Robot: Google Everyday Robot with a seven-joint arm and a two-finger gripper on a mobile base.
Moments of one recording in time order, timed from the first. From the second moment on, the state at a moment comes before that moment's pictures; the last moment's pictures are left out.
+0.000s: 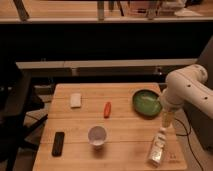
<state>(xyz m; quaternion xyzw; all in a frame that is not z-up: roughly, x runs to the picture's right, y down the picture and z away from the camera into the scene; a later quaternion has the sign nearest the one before) 0.285 0.104 0.684 -0.28 0.02 0.02 0.96</state>
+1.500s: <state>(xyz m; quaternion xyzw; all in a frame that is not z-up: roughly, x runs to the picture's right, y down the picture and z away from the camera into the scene) 0.285 0.104 0.684 -0.28 0.02 0.02 0.96</state>
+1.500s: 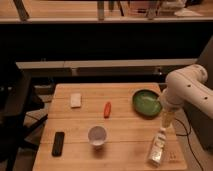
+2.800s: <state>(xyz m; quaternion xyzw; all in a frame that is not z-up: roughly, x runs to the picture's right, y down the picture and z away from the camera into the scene) 0.179 0.061 0.716 -0.26 0.04 -0.12 0.96</state>
